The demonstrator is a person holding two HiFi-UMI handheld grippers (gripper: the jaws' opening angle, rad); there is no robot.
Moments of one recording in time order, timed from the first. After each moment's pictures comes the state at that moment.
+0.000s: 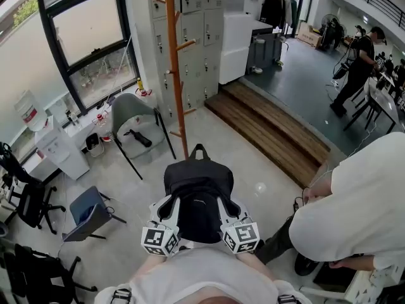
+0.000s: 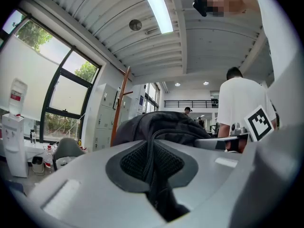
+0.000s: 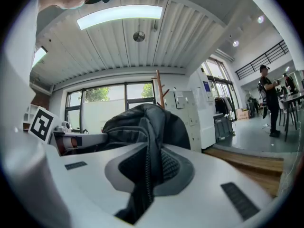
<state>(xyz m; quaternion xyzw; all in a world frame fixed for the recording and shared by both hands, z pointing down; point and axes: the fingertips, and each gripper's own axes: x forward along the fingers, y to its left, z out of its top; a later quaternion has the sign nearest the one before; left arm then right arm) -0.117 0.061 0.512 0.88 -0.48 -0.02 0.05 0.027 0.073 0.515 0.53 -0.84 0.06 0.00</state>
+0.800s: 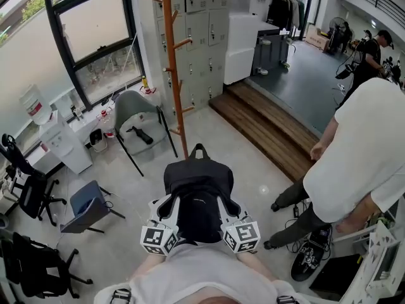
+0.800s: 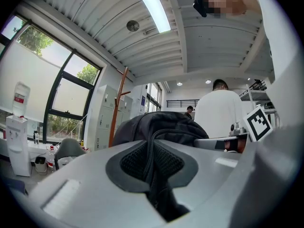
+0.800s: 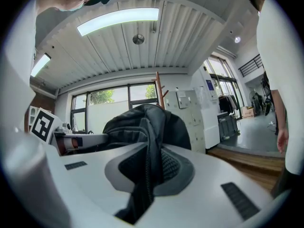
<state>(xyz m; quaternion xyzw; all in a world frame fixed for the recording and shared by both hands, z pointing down) -0.082 0.073 0.513 0.87 -0.50 -0.02 0.04 0.061 0.079 0.517 0.51 -0.86 0.06 0.00</state>
